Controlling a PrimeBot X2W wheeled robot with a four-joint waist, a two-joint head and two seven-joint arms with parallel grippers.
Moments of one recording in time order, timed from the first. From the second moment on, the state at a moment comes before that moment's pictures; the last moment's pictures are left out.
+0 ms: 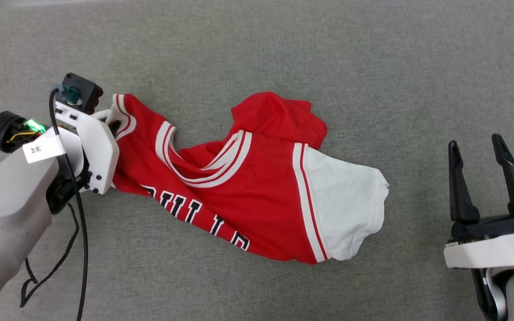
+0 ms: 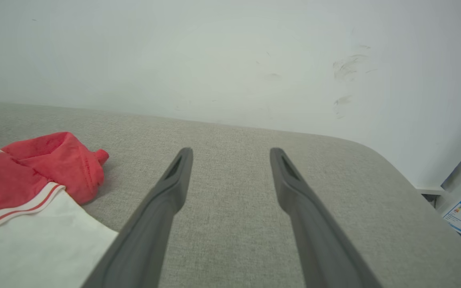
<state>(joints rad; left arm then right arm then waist) -1.02 0.67 -1.12 0.68 -0.92 -0.03 0.23 -0.14 -0.11 -0.08 -0.03 0.04 0.13 -0.26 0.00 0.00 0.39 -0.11</state>
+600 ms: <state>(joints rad) -0.77 0.75 -0.97 0.44 -0.93 0.24 -0.23 -0.07 -0.16 -0.09 -0.01 0.05 0.13 -0.26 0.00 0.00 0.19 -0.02</state>
